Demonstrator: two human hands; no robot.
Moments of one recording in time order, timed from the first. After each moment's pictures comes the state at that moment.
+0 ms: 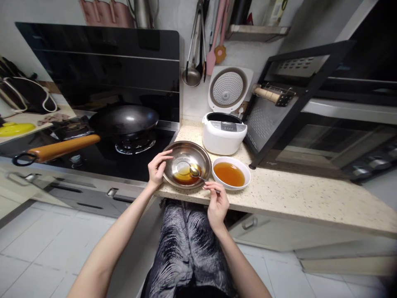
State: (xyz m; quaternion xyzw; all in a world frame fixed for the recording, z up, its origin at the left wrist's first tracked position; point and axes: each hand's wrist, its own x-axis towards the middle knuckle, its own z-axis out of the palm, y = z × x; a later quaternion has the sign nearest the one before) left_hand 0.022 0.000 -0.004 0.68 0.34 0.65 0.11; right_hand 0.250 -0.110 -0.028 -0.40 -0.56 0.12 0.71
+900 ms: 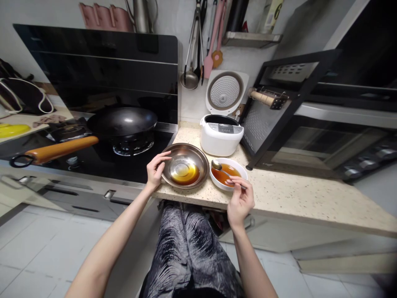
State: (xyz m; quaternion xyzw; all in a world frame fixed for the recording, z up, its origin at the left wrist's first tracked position) left_hand 0.020 0.005 -0.006 0.68 0.31 0.66 0.13; right_hand 0.302 -0.109 0.010 -0.42 -0.50 0.04 0.76
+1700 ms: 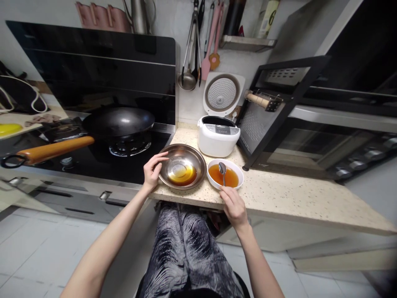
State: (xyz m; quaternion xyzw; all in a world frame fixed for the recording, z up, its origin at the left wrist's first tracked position) left_hand 0.020 0.005 -0.006 0.67 0.31 0.66 0.13; right_hand 0.355 -0.108 -0.026 -0.31 -0.78 -0.25 0.47
